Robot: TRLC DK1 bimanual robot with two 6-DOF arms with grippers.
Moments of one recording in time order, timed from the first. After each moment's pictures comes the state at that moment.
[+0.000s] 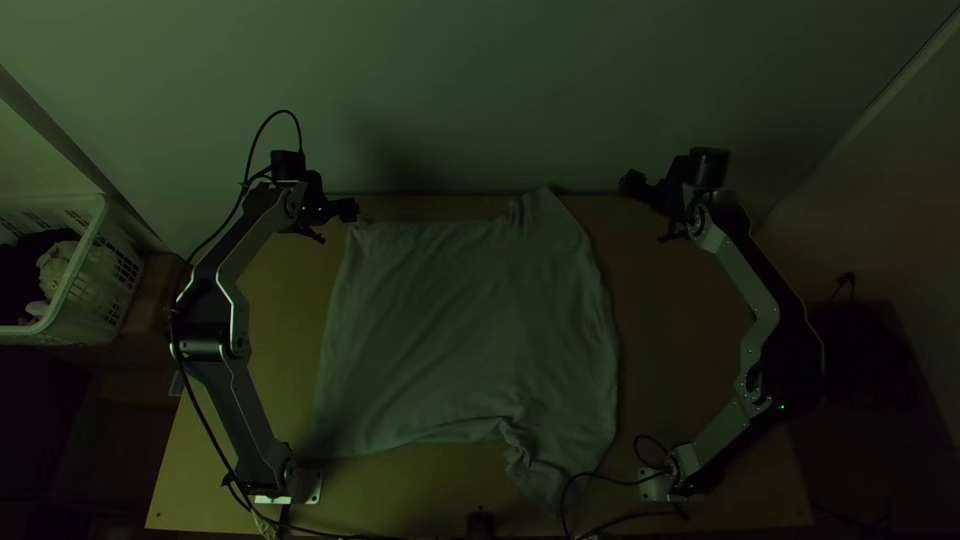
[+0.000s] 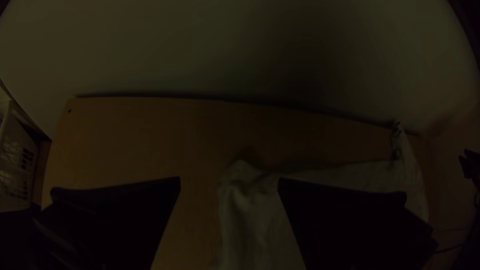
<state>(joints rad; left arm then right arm) 0.01 2.03 1.81 -0.57 0.07 -0.09 0.04 1.82 1.56 -0.30 -0.18 0.37</state>
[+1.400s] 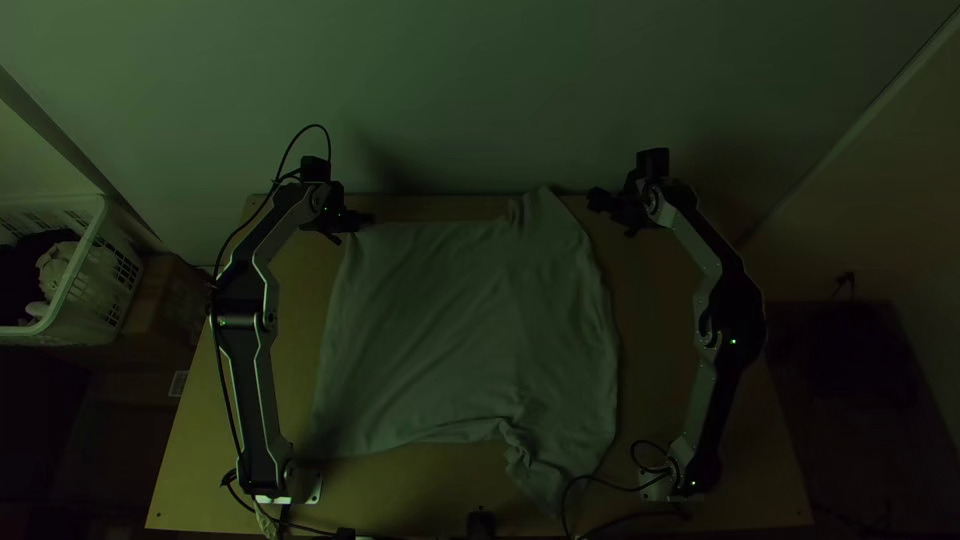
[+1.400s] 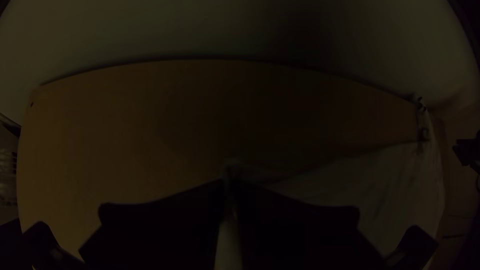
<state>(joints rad) -0.01 2.29 2.05 -0.71 0.07 -0.04 0.10 2.18 1.89 -0.57 -0.20 0.43</state>
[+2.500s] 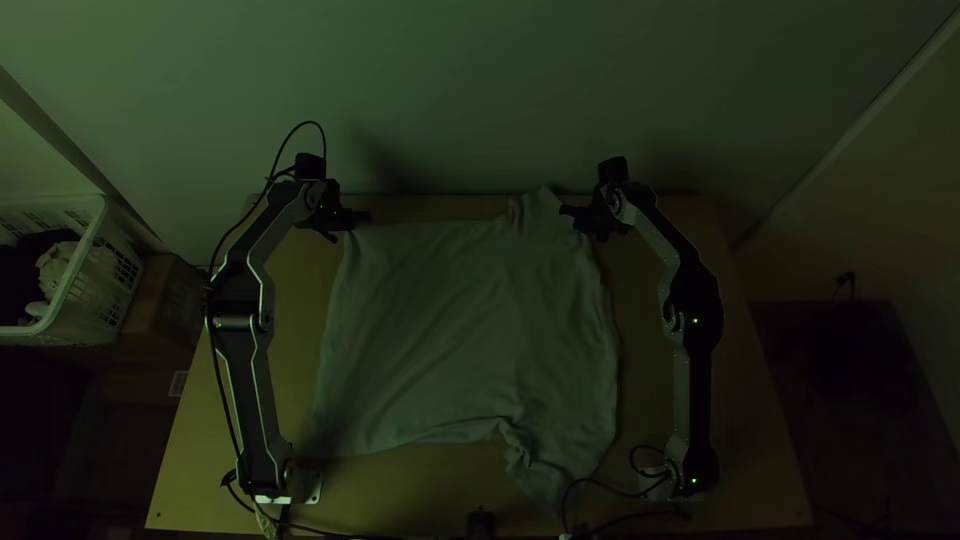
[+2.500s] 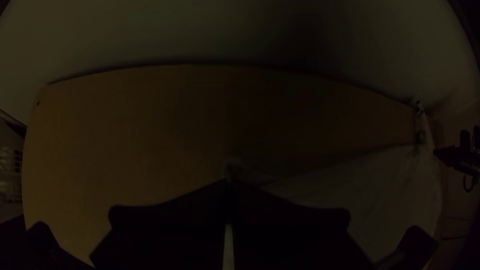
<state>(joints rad) 0.00 2.27 2.05 -0.73 0.07 -0.04 0.18 2.41 2.10 -0.72 -0.15 0.39</state>
